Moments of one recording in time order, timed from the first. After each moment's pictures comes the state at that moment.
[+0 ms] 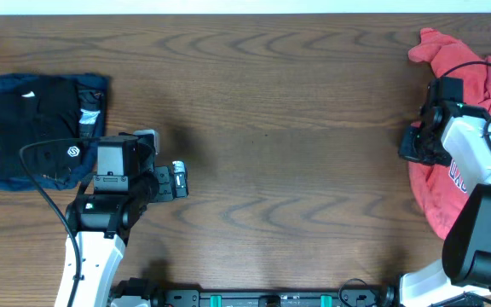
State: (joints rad) left arm -0.06 1.01 0.77 -0.78 0.14 -0.18; right arm -0.18 1.74 1.16 -0.85 0.15 0.19
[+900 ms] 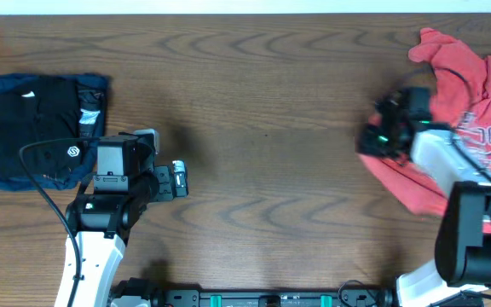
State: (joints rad) left arm -0.06 1.01 0.77 -0.78 0.14 -0.18; right arm -0.01 1.75 0.98 -0.41 -0.32 0.17
